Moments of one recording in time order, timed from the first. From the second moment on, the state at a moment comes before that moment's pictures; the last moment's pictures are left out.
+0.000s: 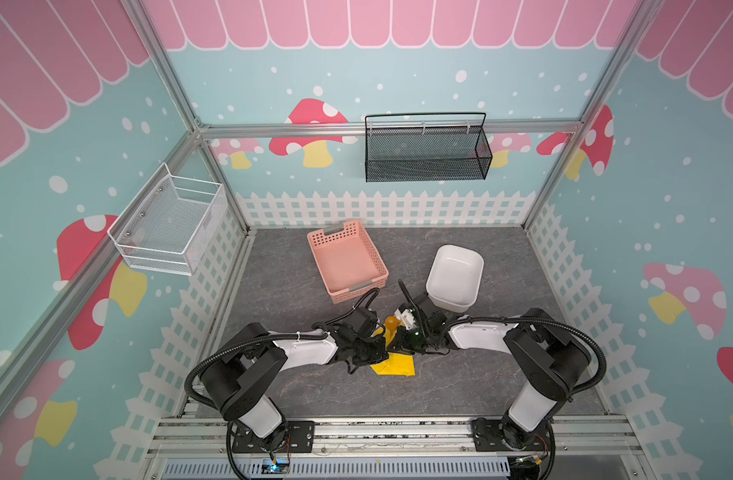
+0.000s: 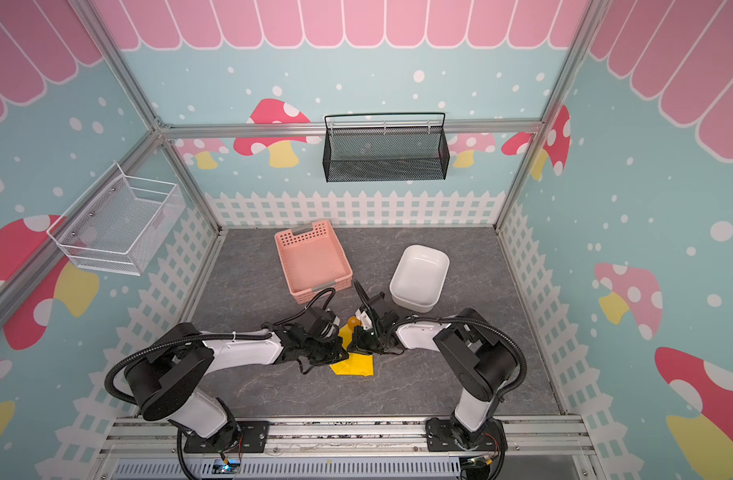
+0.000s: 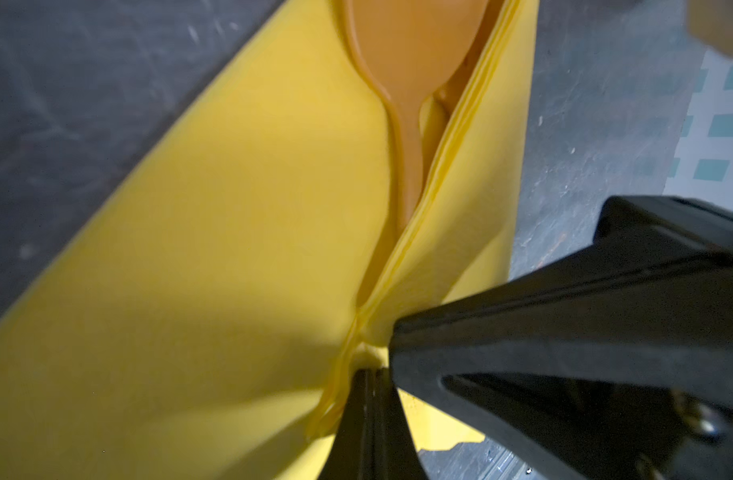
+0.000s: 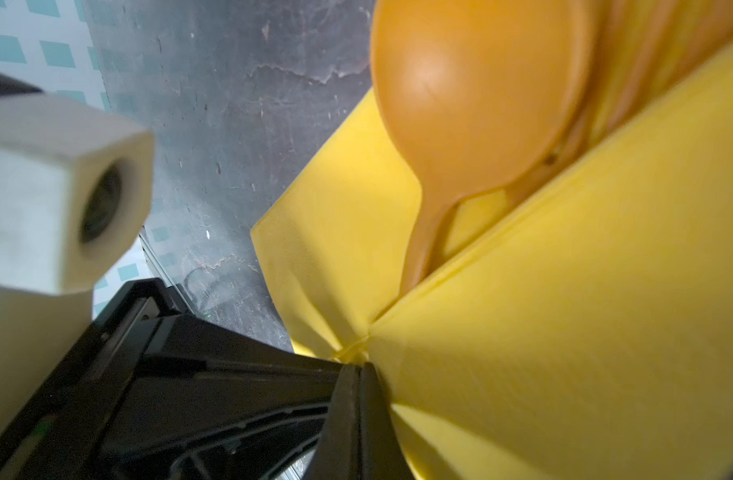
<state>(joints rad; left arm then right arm) -0.77 1.61 0.67 -0.06 0.37 -0.88 0.72 1.72 0.79 -0.07 -0.52 0.79</state>
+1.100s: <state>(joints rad) -0.59 1.29 0.57 -0.32 0.29 -0.85 0.74 1.76 0.85 -0.12 -0.47 0.76</state>
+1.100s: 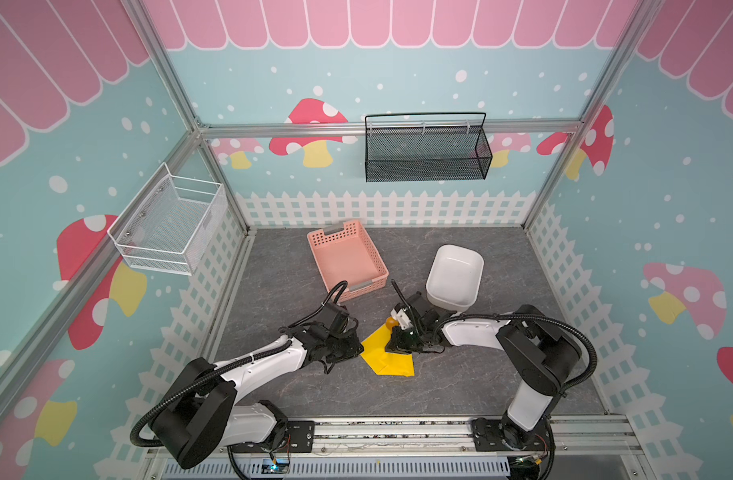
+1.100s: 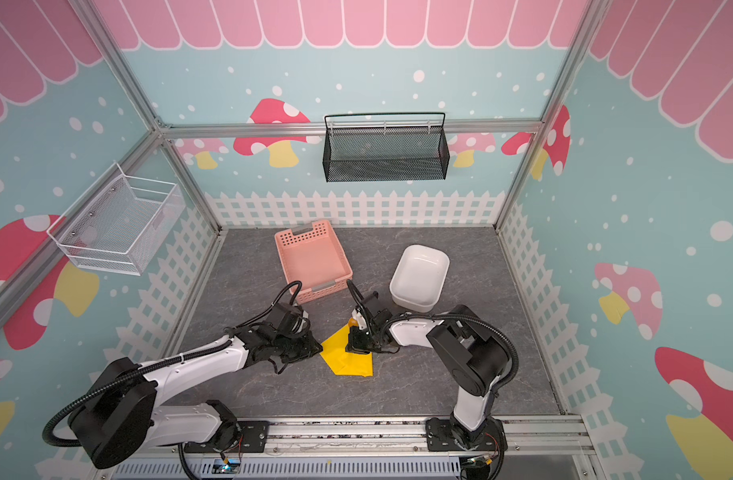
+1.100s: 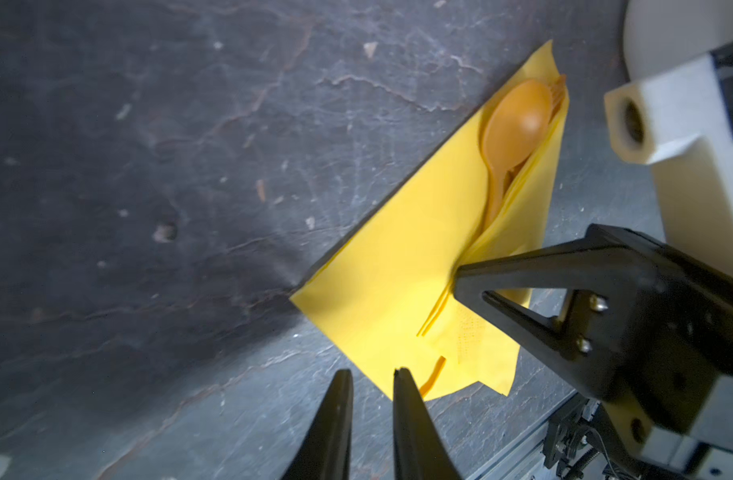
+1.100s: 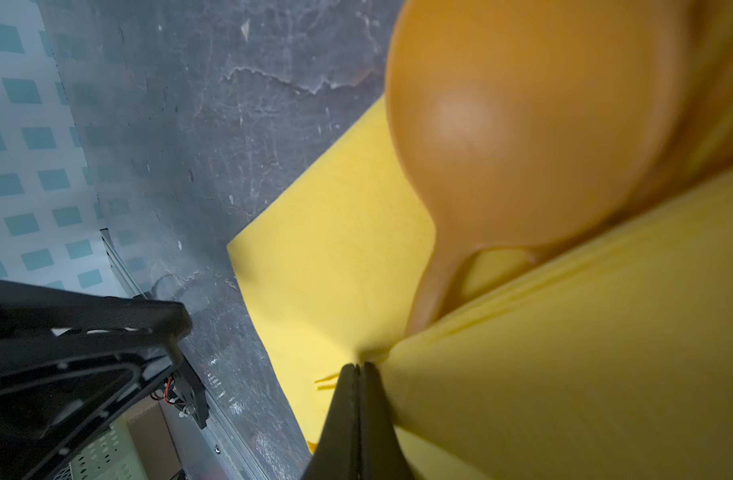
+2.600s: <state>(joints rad) -0.53 1.47 0.45 0.17 0.59 -0.95 0.75 1.77 0.87 -0.13 -0.47 0.76</state>
